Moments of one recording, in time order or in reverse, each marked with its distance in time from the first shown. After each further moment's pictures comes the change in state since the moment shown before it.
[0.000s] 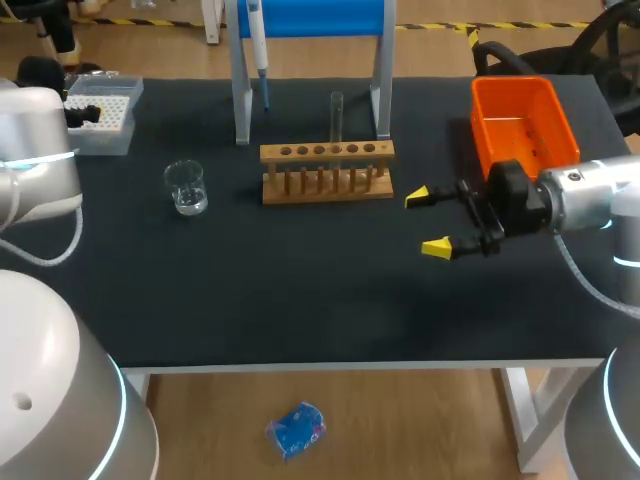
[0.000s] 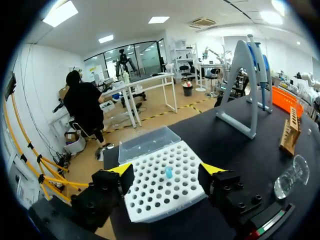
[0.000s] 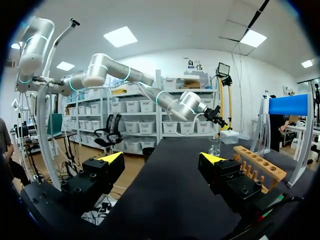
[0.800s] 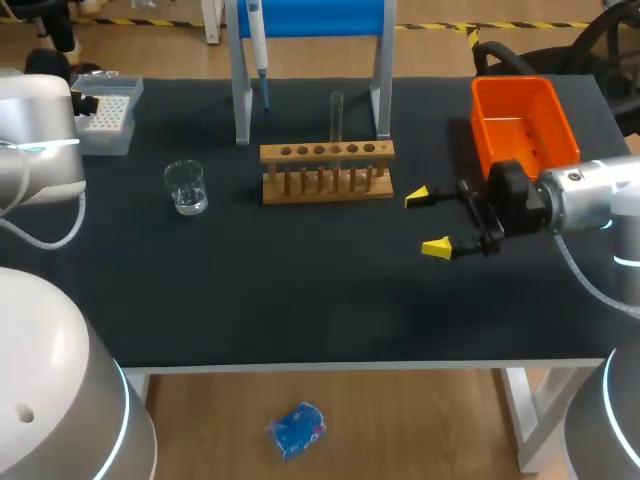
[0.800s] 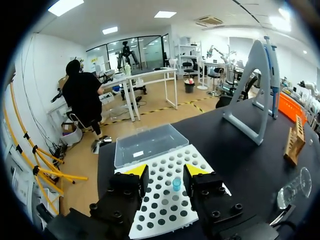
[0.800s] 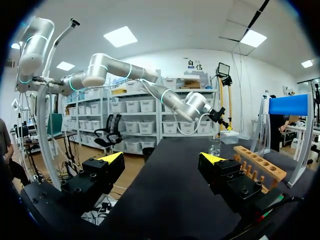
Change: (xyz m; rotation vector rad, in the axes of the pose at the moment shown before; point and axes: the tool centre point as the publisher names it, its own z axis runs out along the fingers) left arm -0.007 -0.002 0.028 -0.042 0.016 -0.073; right arm 0.000 0.000 0.000 0.001 0.000 0.000
